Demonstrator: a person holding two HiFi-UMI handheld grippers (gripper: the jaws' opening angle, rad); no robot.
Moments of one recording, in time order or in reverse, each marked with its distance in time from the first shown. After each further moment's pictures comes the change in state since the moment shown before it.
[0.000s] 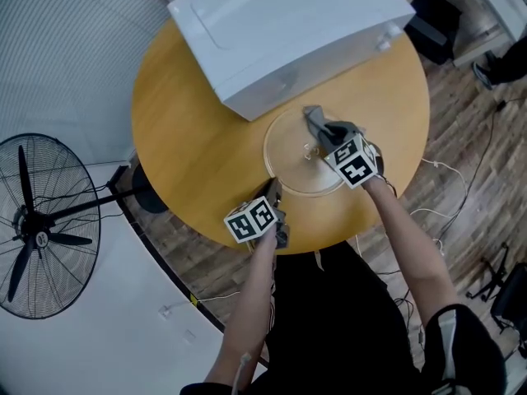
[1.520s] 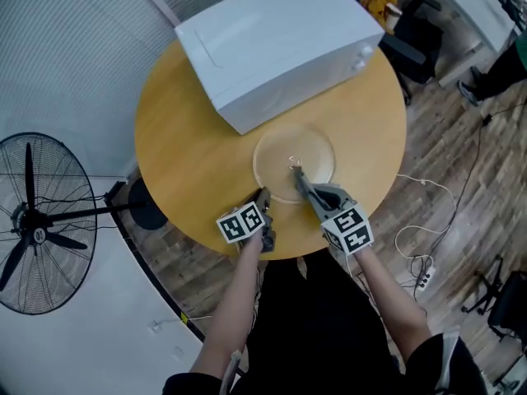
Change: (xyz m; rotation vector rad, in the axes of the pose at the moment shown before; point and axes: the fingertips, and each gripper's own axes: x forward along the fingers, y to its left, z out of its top) left arm 0.000 -0.005 -0.007 0.052 -0.007 -0.026; right arm -0.117 0.107 -0.023 0.284 -0.193 0.121
